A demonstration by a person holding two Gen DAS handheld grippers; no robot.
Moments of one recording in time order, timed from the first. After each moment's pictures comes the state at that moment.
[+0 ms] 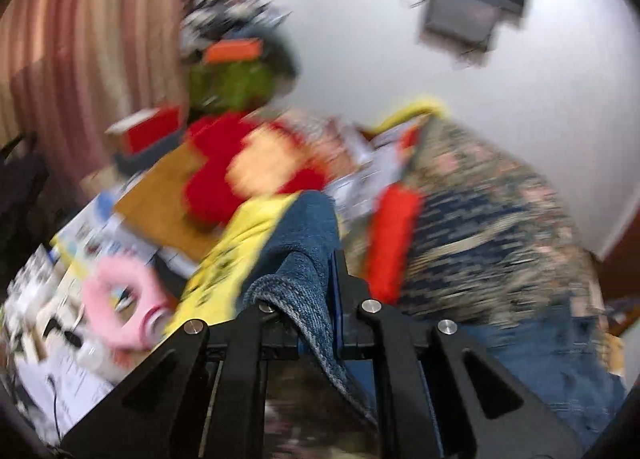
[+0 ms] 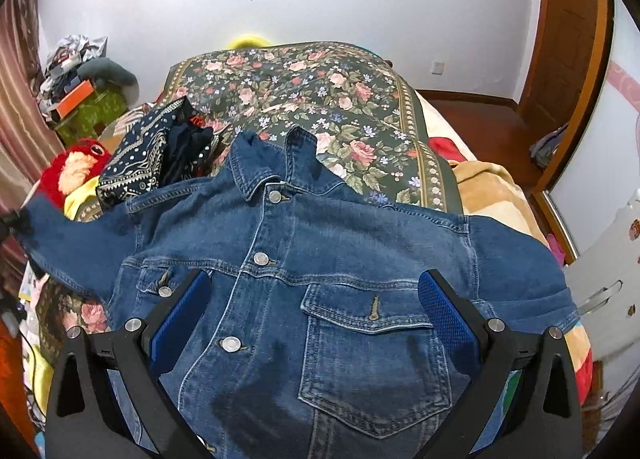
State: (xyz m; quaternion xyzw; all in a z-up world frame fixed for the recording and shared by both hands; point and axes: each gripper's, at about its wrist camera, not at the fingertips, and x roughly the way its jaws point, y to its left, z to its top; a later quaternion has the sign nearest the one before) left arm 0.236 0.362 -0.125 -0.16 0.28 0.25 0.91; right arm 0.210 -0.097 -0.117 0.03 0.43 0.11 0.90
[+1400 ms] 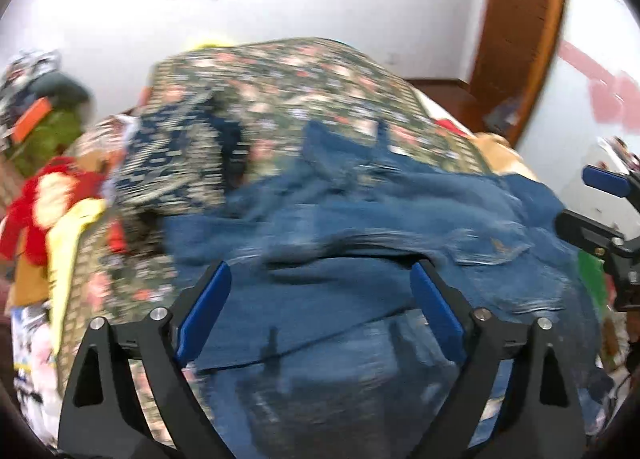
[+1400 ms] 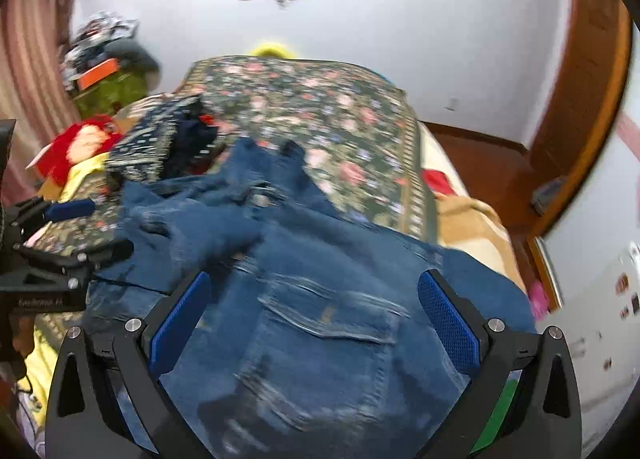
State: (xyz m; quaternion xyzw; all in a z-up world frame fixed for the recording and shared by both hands) left arm 0.244 0.088 -0.143 0.01 0.41 -0.02 0.91; right arm 0.201 -0.103 -0.104 -0.05 0.38 0.17 0.91
